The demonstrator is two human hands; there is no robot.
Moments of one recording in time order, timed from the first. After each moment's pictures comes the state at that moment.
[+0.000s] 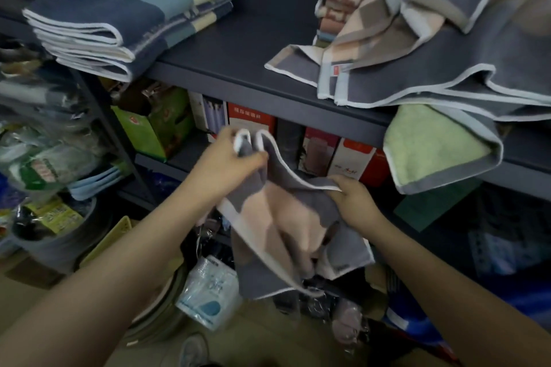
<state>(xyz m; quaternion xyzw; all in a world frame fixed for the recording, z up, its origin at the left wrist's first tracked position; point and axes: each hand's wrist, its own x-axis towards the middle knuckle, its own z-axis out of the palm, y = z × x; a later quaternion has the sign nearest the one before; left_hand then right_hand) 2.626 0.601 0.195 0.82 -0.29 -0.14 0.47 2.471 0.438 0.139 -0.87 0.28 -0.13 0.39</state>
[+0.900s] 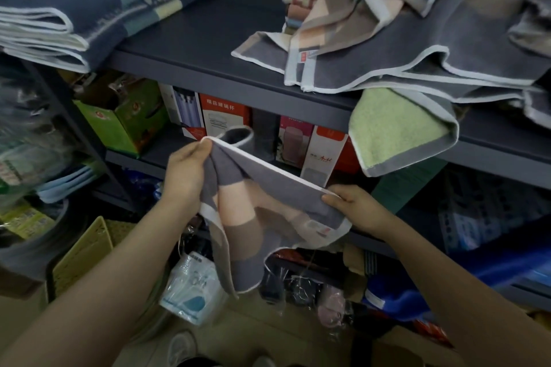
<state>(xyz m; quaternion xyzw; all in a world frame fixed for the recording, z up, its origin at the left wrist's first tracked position) 2.632 0.593 0.142 0.68 -0.08 -0.21 0.70 2.414 0.420 0.140 -0.84 0.29 -0.02 0.45</state>
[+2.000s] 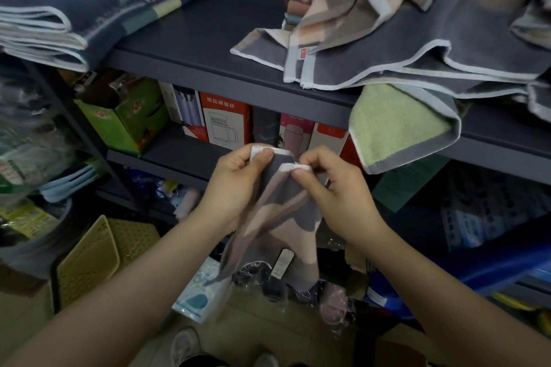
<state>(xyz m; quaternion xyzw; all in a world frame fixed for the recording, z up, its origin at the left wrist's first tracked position) 2.555 0.582 0.184 0.62 -0.27 -0.28 0.68 2.431 0.487 0.195 -0.87 0.16 -0.29 0.37</state>
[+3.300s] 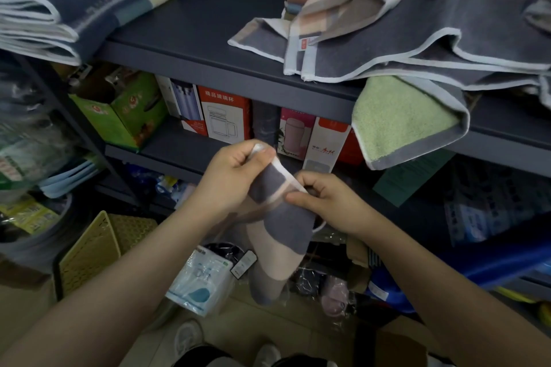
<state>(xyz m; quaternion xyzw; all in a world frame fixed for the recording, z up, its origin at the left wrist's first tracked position) 2.571 0.583 0.177 0.68 -0.38 -0.22 0.59 2.438 0.466 0.165 -0.84 0.13 -0.07 0.53</state>
